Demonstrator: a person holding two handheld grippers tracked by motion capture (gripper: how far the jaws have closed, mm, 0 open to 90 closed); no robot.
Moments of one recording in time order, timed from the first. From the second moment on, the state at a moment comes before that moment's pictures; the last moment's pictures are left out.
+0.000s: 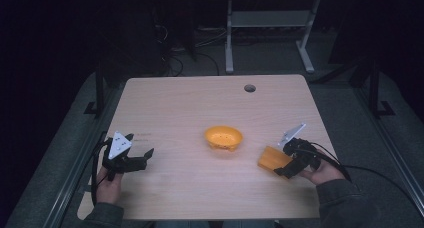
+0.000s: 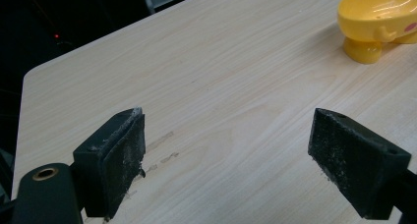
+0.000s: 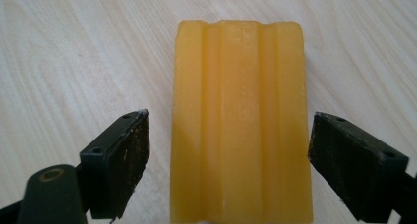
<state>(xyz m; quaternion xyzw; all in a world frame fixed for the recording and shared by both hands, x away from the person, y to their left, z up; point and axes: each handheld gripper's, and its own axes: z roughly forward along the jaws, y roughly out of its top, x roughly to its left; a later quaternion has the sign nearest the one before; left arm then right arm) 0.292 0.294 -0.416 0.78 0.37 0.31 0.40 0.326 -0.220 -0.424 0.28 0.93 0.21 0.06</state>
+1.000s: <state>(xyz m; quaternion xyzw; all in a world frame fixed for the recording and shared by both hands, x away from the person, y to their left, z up) 0.291 0.294 -0.416 0.78 0.37 0.31 0.41 0.345 -0.202 -0.447 0.28 0.95 0.16 0.04</state>
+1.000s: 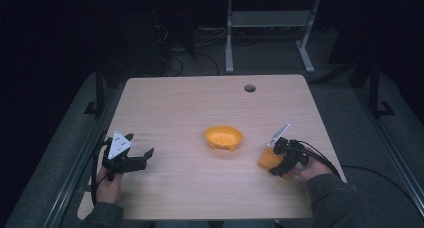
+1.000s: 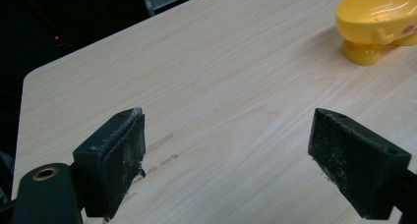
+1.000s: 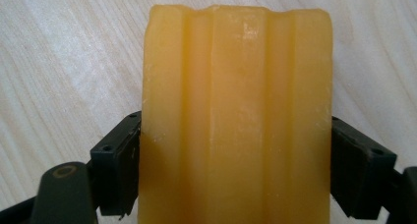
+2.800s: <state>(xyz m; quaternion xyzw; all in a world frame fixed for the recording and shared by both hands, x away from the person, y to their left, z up) 0.292 0.296 -0.415 0.78 0.37 0.31 0.40 0.377 -0.172 -0.386 0.22 0.95 0.21 0.05</state>
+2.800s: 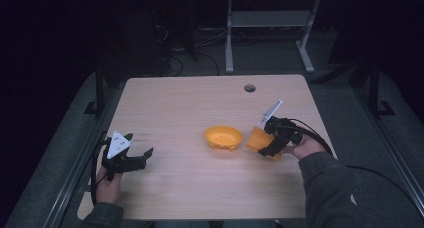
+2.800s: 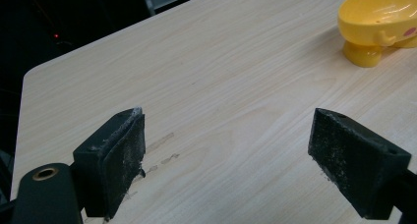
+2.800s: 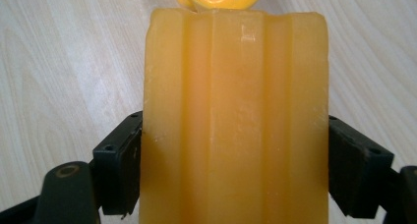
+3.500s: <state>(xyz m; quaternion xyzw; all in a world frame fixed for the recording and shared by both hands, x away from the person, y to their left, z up) 0.292 0.297 -0.415 0.78 0.37 0.31 0.40 0.395 -0.145 -0.371 0.19 0.96 0.20 0.05</state>
